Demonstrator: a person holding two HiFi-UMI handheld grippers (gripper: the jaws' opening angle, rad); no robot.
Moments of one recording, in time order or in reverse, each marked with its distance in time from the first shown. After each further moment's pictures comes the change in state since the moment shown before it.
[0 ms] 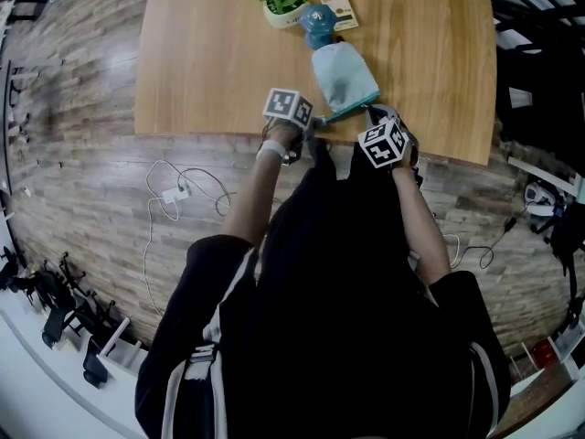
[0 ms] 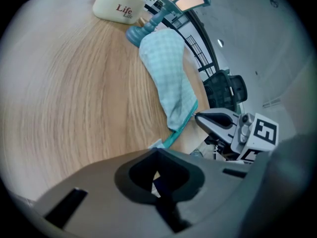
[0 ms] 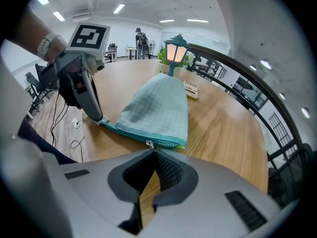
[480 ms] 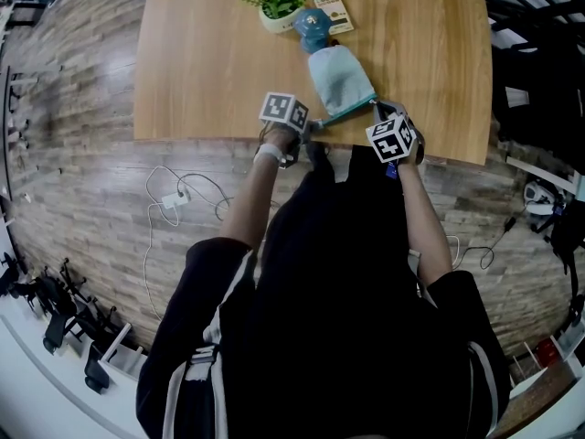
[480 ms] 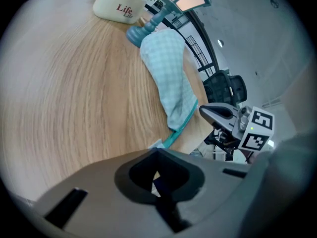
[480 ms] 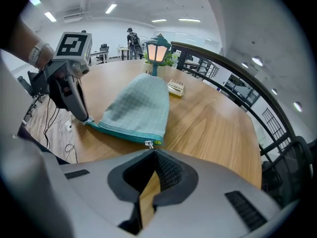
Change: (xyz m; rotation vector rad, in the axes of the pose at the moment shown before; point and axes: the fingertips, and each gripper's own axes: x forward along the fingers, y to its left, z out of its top) left arm -0.001 0.001 0.000 0.001 0.001 -0.003; right arm -0.005 -0.038 -0.007 0.053 0.005 -0.066
